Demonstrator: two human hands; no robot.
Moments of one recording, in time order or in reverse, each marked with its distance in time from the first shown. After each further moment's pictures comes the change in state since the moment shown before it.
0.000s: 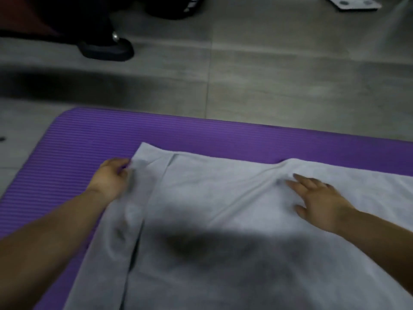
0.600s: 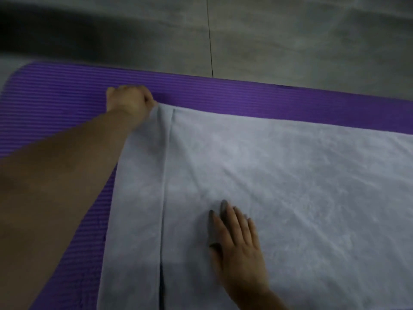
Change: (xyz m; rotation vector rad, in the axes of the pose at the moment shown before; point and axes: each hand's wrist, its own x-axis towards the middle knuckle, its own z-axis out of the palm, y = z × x) left_hand 0.106 0.024 -0.005 0.421 0.058 0.265; right_hand -0.046 -0.252 0.096 0.375 0.565 0.038
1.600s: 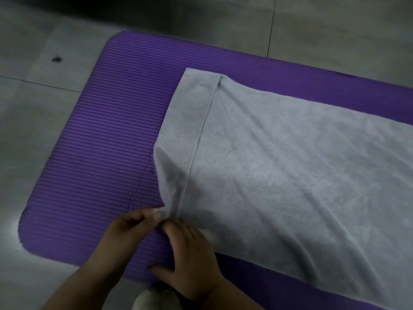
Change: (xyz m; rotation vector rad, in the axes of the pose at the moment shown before) left_hand -0.332 -0.021 -0.004 -1.369 -0.185 -0.623; right_hand -0.049 -0.094 -0.028 0.450 -0.344 -0.375
